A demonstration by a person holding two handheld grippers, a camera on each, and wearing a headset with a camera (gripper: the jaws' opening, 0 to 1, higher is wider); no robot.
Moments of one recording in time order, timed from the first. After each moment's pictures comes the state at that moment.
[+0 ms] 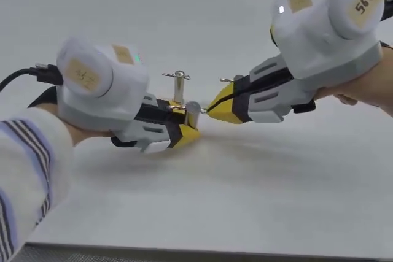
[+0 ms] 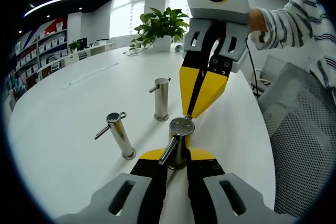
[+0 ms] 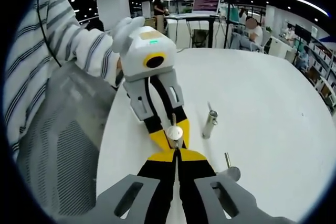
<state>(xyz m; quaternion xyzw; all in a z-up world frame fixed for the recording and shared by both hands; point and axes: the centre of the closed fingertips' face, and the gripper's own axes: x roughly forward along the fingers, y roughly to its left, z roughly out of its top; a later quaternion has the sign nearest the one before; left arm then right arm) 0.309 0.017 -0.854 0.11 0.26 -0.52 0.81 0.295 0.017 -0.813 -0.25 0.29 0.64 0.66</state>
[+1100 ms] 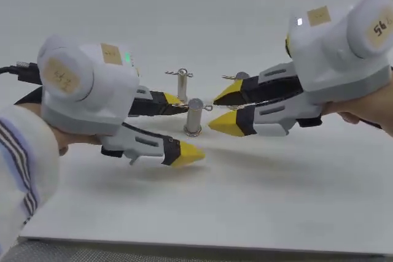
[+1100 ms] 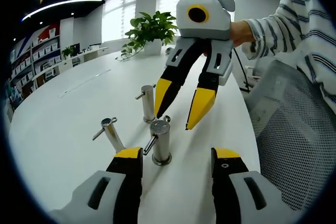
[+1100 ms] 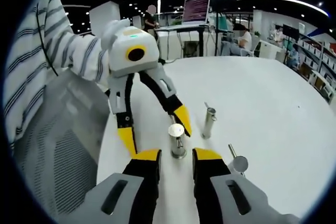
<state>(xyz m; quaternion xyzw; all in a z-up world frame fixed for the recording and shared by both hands) 0.285 0.023 -0.838 0.12 0.24 -0.54 0.80 0.295 0.016 -0.815 -0.19 0.26 0.63 0.71</state>
